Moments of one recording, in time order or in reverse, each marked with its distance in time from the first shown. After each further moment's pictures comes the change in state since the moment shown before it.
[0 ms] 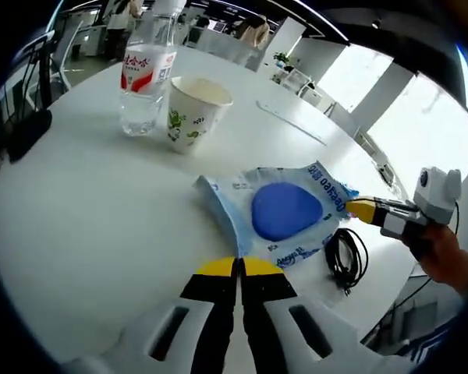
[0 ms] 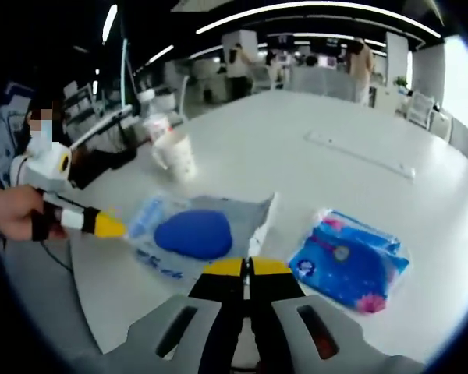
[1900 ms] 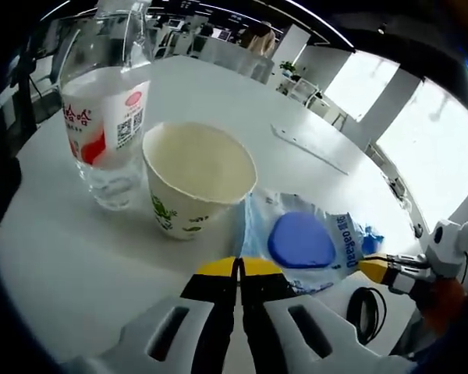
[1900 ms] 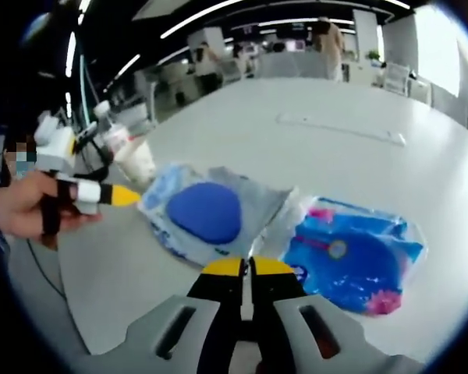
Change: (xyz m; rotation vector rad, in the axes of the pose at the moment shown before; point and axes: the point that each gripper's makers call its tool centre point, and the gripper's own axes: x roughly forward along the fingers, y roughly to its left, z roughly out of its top) left arm 0.059 0.012 0.080 -0.001 -0.049 0.045; right arm 0.046 -0.037 -0.004 0.218 0.021 -0.050
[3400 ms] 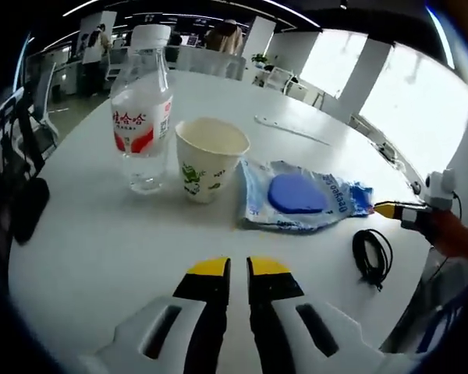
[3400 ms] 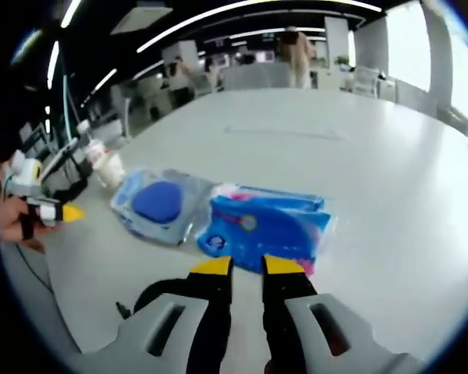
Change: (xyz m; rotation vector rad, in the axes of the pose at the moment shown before) left arm -0.064 0.021 -0.037 0.224 0.018 -0.036; right arm -0.072 -0.076 -0.020 0.062 -0.062 -0.185
